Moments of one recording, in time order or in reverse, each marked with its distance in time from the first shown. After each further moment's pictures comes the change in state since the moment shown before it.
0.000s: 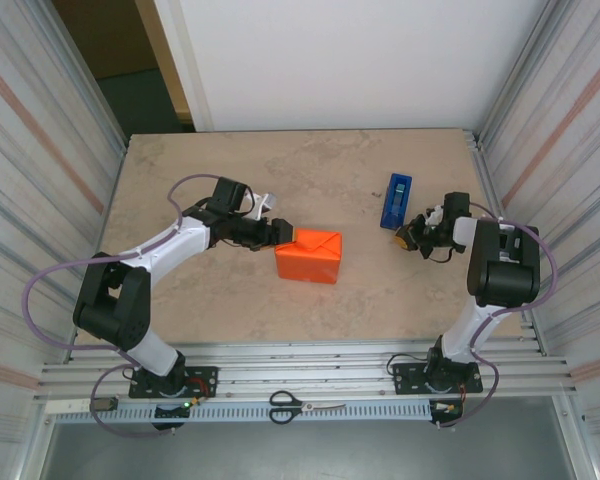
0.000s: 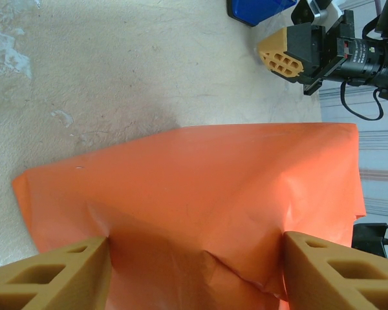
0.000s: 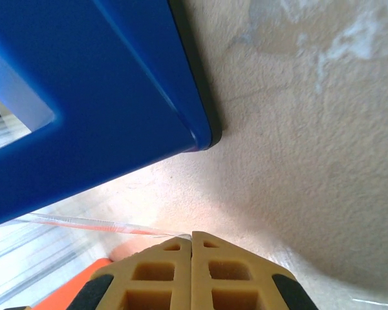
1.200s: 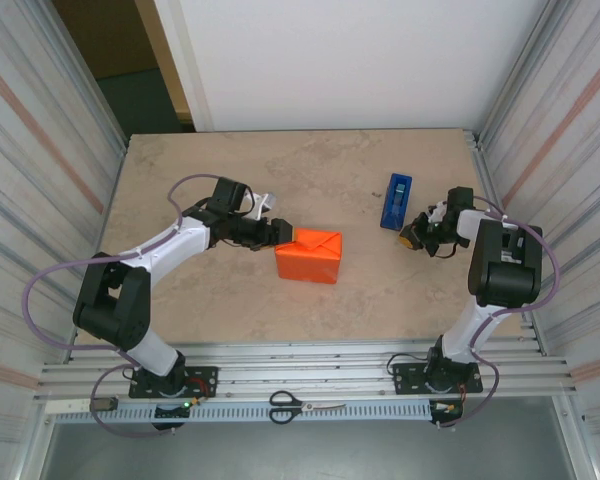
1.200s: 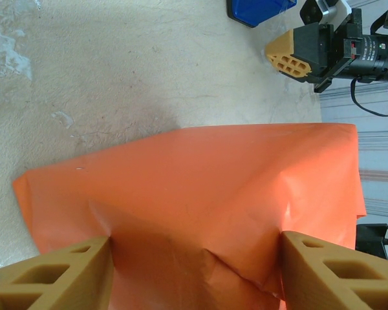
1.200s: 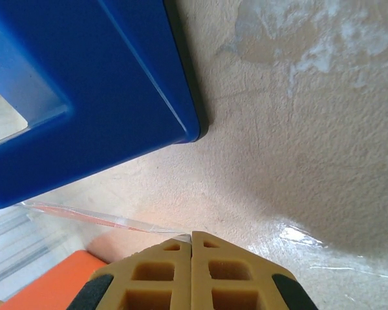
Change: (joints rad) left arm 0.000 0.000 -0.002 0.004 -0.002 0.000; right arm -0.012 0.000 0.076 -0.170 0.050 -0.125
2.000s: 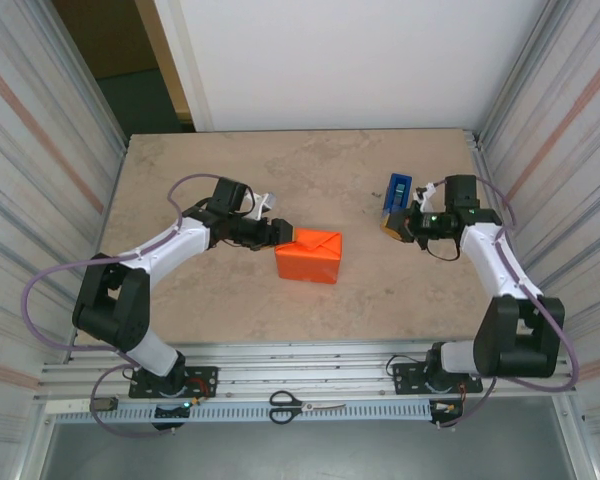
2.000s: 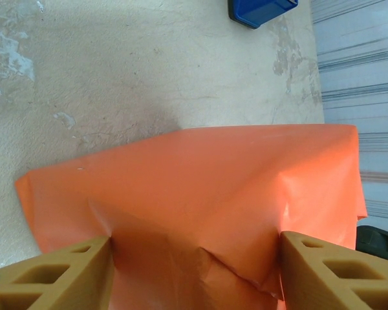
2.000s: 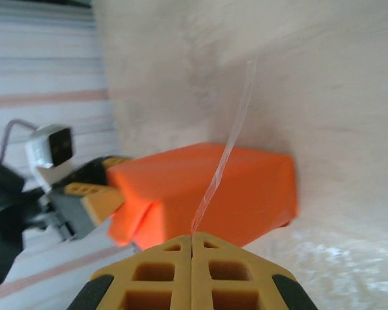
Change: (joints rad) left arm -0.006 -0.010 0.000 -0.001 -0.017 -0.004; right arm 0.171 -0.488 0.000 -0.188 -0.211 0.079
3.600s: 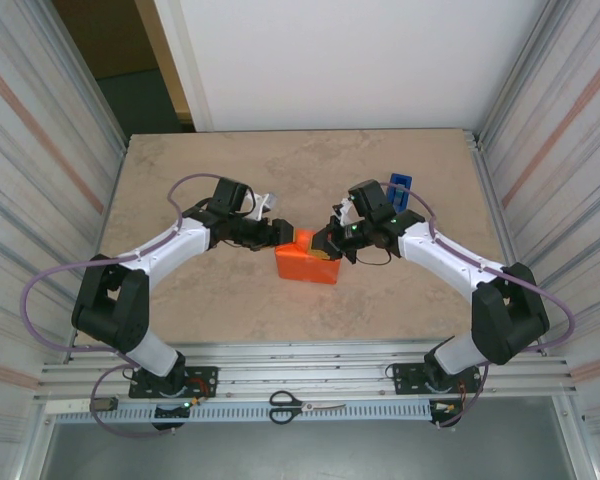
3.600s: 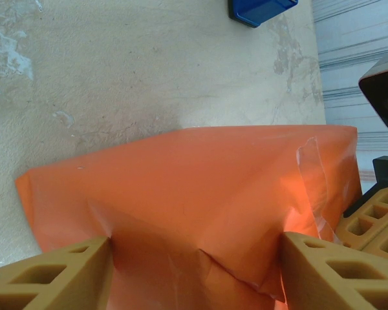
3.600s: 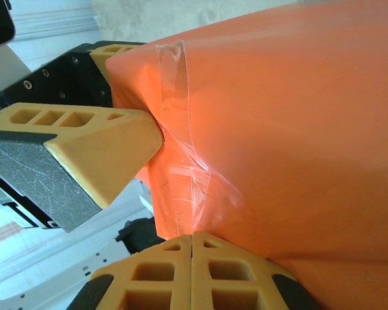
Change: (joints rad) left arm -0.005 -0.005 0.000 -0.004 -0.006 0.000; right arm 0.570 0.161 0.053 0.212 0.149 0.422
